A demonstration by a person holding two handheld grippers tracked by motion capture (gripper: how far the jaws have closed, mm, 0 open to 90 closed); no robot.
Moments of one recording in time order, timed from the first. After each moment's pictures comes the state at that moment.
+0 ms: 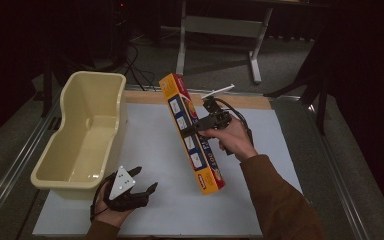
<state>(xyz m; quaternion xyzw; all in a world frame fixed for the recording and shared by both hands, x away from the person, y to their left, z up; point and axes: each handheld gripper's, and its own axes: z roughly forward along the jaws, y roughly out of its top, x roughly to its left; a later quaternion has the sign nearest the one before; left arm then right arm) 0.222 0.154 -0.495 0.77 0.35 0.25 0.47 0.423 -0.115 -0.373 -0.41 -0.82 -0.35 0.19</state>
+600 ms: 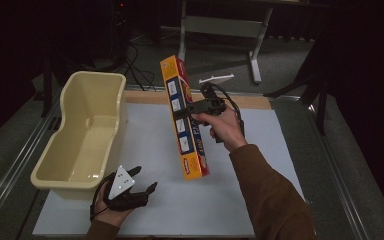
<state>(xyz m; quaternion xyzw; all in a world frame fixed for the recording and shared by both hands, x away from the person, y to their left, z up) 0.223 0.156 -0.495 0.77 0.36 0.25 0.47 0.446 -0.100 -0.354 -0.45 -0.77 -0.41 0.21</state>
